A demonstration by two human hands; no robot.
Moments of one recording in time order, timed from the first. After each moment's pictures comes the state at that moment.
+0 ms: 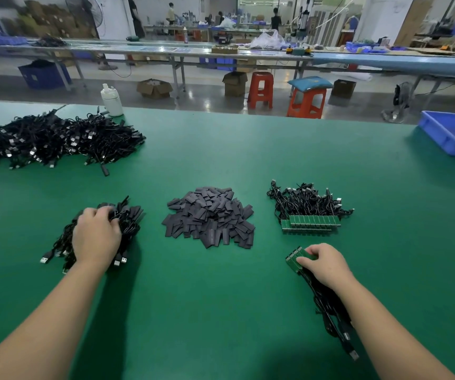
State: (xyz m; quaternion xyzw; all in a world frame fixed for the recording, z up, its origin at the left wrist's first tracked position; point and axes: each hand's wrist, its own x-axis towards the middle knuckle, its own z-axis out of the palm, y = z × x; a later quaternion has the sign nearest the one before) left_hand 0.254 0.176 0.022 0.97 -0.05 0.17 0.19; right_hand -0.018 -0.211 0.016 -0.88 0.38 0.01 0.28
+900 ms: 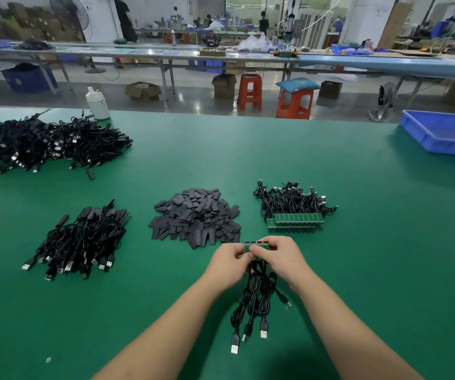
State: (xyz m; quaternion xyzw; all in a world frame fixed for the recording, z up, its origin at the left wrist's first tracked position) left_hand 0.077 -0.028 0.021 0.80 -0.24 -0.28 0.46; right_hand -0.001 -0.156 0.036 -0.80 0.29 -0.08 0.52
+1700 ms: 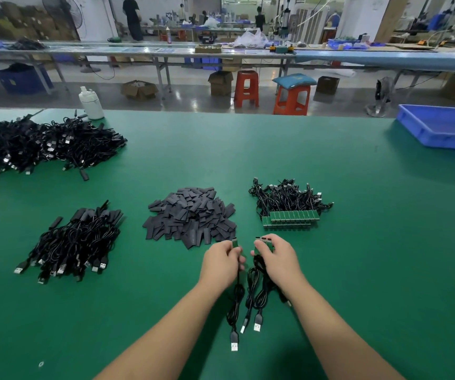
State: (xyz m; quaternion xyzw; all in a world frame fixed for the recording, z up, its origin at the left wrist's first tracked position) left_hand 0.076 -0.038 0.008 0.82 -0.15 -0.23 0.50; right_hand -0.002 -0.158 0.013 -0.82 0.31 -0.14 0.46
